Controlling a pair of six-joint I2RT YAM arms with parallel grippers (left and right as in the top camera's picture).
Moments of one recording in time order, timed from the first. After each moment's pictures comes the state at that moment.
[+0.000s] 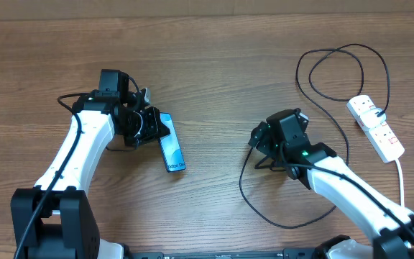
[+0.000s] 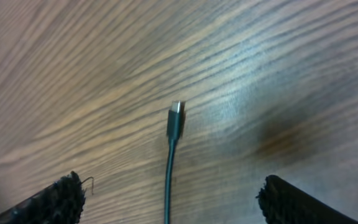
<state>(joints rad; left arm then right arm) -0.06 1.64 1.15 -0.86 0.51 -0.33 0.43 1.43 0.73 -0.35 0.09 0.91</state>
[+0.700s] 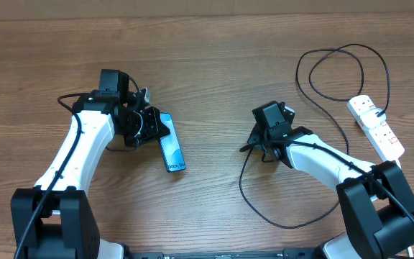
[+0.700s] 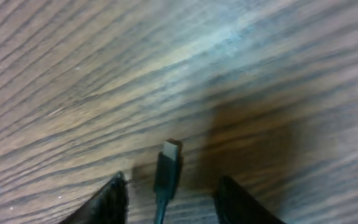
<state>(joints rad) -0.06 1.64 1.15 -0.86 0.51 -0.33 0.43 1.70 0.84 -0.31 0.12 0.86</state>
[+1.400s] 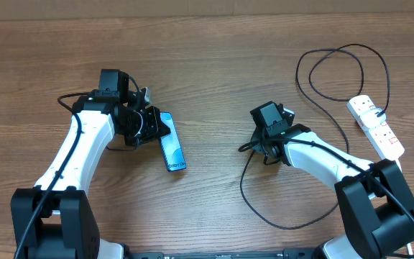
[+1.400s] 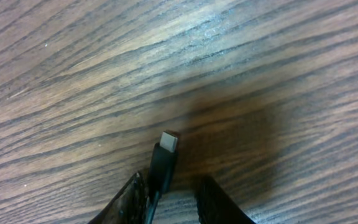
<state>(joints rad) -0.06 1.64 1.15 -0.86 0.52 -0.33 0.44 1.72 0.88 -0.41 0.15 0.82</state>
